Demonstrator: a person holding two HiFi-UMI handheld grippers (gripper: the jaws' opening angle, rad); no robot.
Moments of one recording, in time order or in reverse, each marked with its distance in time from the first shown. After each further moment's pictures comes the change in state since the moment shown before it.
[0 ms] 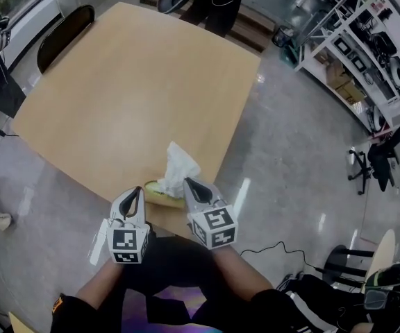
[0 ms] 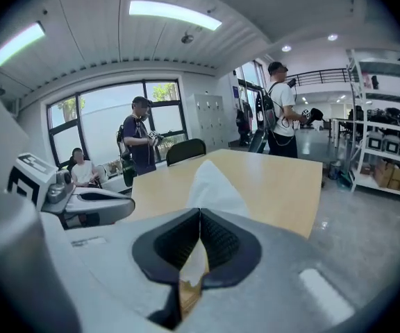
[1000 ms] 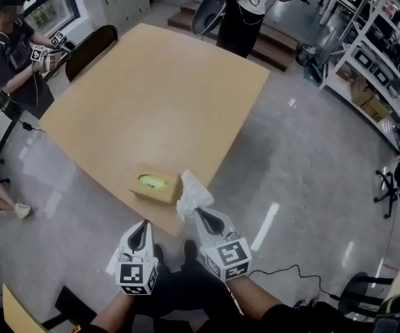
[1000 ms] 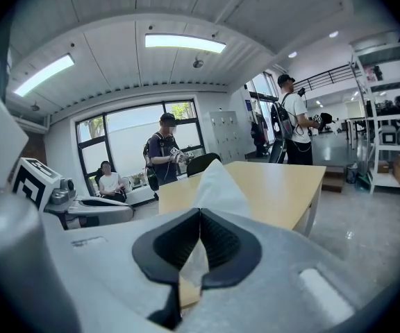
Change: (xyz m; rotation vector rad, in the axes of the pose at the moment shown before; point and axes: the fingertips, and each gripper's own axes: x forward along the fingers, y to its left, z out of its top) left arm -0.083 -0.108 -0.027 -0.055 -0.032 0.159; right arm -0.117 -0.010 -0.036 -0.020 -0.139 0.174
